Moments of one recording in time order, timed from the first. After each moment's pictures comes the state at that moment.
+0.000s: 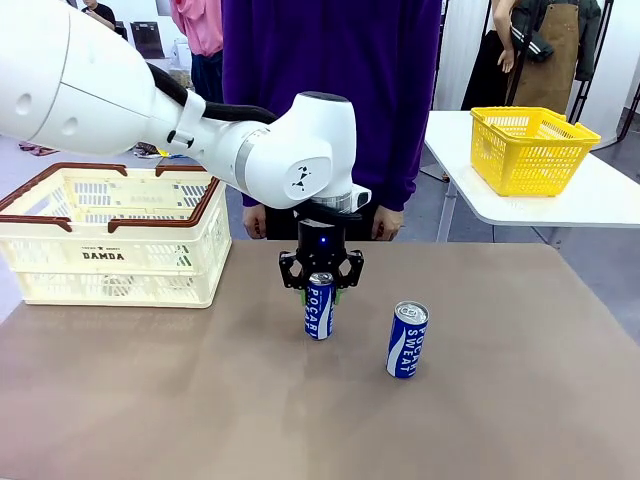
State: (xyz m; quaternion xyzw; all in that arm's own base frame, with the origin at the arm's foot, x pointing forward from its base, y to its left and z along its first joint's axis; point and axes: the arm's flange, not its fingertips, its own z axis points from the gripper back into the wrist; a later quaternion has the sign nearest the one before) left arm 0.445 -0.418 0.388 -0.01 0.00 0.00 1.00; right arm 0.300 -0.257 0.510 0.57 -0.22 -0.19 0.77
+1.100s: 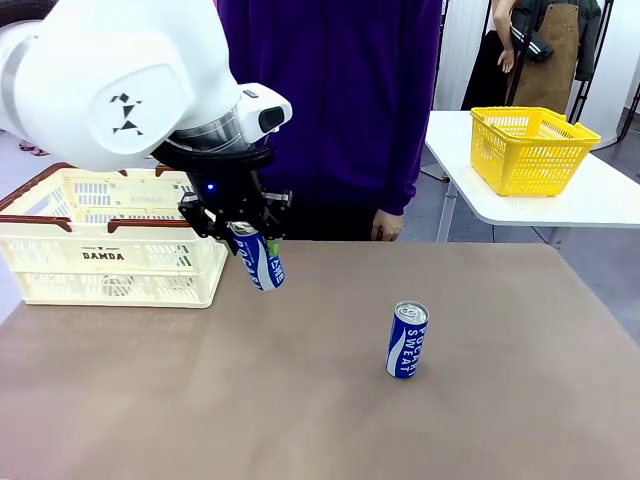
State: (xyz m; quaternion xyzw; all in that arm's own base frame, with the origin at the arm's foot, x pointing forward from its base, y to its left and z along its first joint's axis) left arm 0.310 -0.303 0.542 -0.06 -0.16 -0.09 0.98; right arm 0.300 -0.257 0.510 0.57 -0.22 -0.19 0.77
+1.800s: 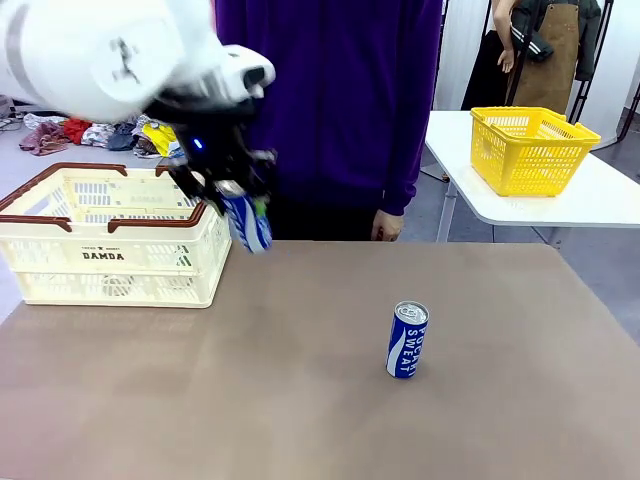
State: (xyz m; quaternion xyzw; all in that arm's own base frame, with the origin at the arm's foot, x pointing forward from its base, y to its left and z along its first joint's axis) left arm 0.374 -0.257 0.587 -0.07 -0.17 -0.05 0.98; right arm 0.300 -0.257 0.510 0.57 -0.22 -0.19 0.77
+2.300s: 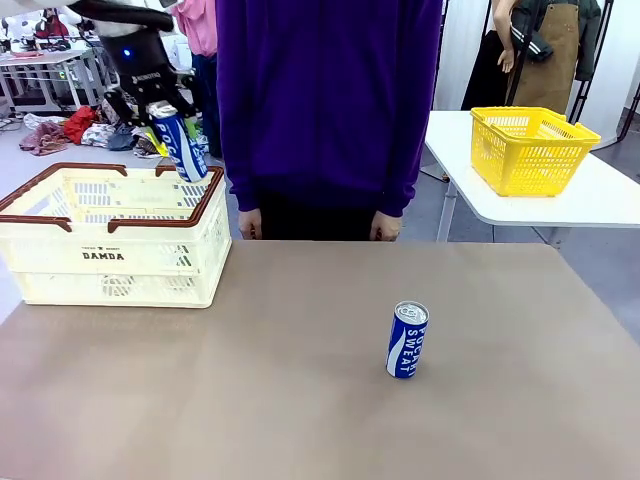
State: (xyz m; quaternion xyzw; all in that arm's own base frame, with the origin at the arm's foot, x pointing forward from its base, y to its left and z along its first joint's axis) left arm 0.529 -0.135 0.638 -0.09 -0.12 0.05 0.99; right arm 0.300 -0.257 0.510 0.57 -0.22 -0.19 0.77
